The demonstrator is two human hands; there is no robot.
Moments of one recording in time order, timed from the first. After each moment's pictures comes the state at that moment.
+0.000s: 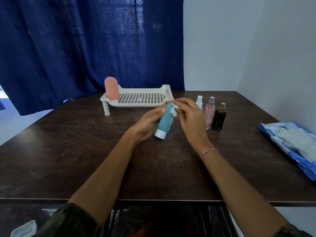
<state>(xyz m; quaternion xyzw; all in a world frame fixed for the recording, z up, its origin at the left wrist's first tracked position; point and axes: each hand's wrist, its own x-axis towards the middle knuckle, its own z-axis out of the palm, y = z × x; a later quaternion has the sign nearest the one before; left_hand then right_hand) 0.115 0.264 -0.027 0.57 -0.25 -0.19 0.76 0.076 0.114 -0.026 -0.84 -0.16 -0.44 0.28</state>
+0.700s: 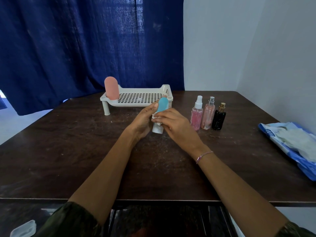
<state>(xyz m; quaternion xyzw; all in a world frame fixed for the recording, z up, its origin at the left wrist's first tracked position) 0.121 0.269 -0.023 0.54 -0.18 -0.16 0.81 0.072 0.131 -0.035 -0.84 -0.34 -0.39 0.17</state>
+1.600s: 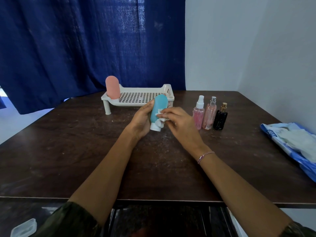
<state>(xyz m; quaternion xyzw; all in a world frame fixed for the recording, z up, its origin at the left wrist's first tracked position) 0.120 0.272 -0.023 0.49 -0.15 -0.13 0.85 0.069 0.129 -0.036 -0.84 -0.27 -0.40 0.25</state>
